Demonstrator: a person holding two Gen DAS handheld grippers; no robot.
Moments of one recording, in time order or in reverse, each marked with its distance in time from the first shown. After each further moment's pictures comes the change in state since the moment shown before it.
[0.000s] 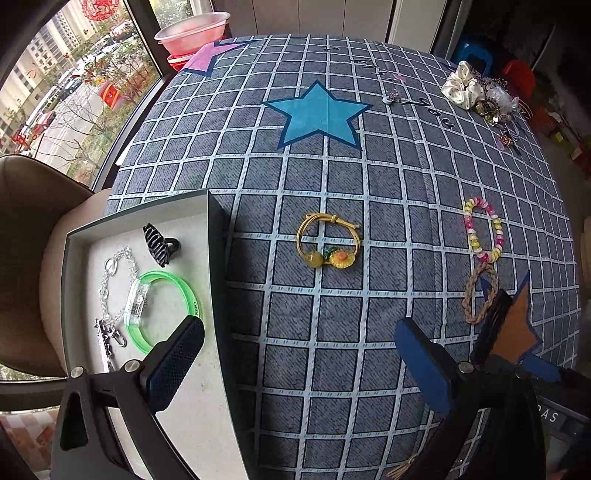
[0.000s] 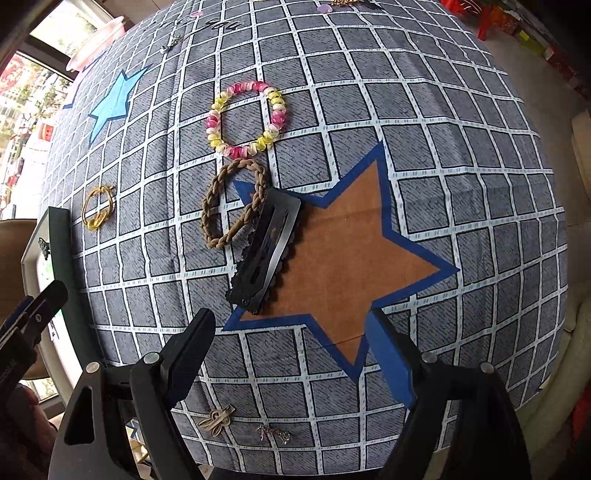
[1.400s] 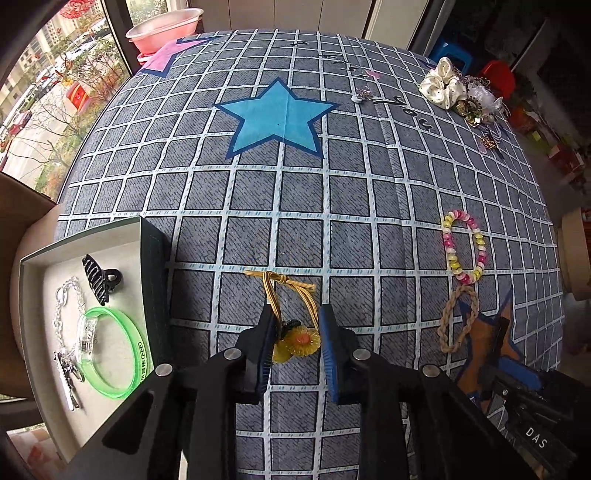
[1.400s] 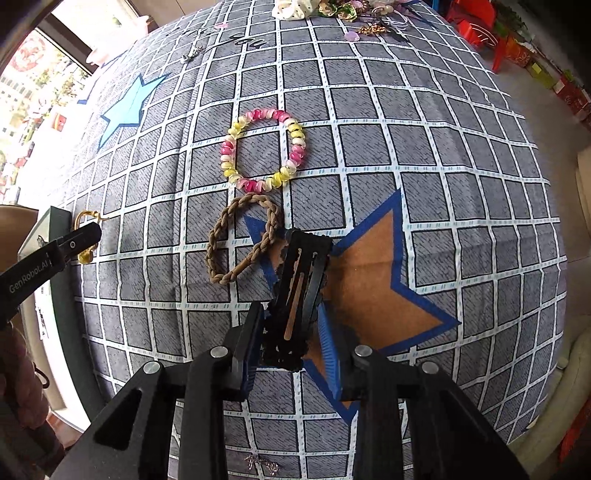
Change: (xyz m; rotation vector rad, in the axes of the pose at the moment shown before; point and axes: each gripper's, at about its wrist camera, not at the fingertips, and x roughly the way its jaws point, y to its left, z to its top) left arm 0.020 -0.020 0.017 0.021 -0.006 -0.117; right arm -0.014 0.052 0.006 -0.106 -0.085 0.028
